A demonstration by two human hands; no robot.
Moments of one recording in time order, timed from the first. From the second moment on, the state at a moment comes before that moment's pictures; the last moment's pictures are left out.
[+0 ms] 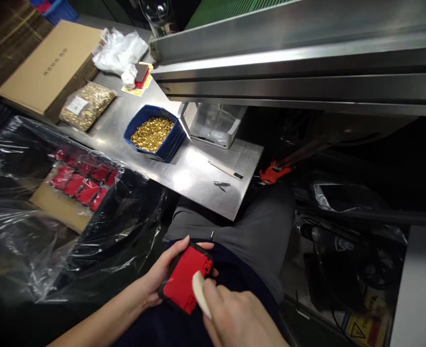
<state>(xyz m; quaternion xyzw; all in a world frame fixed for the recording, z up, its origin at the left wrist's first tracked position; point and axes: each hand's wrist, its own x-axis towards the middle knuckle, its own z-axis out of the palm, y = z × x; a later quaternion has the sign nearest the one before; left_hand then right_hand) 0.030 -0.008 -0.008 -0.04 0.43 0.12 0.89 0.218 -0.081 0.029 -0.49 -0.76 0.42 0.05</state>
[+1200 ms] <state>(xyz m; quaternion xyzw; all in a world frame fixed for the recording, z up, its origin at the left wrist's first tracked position) 0.032 -0.007 -0.003 0.02 0.49 0.10 0.86 0.211 -0.076 0.040 -0.56 -0.68 0.48 0.01</state>
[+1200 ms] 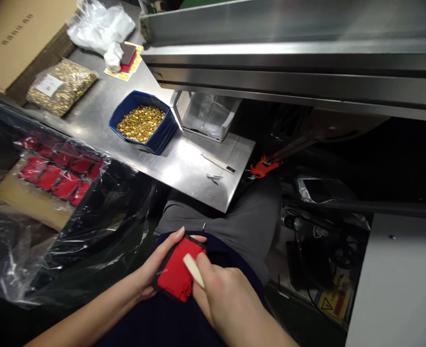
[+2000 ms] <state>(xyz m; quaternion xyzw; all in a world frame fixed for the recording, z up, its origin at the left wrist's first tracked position) 0.031 -0.003 -0.006 0.03 0.50 0.07 0.86 0.212 -0.078 0.040 -0.57 -0.66 0.49 0.00</state>
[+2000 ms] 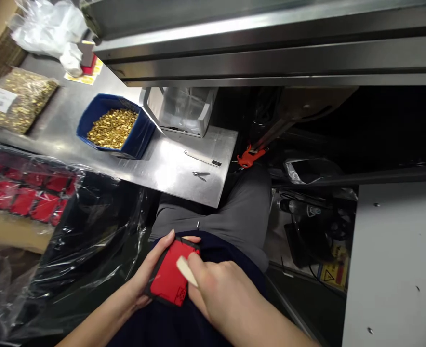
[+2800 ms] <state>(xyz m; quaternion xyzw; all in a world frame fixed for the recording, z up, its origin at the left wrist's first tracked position) 0.041 0.007 -0.016 0.05 0.47 0.00 0.88 0.237 -0.065 0.041 -0.45 -0.73 0.51 -0.01</state>
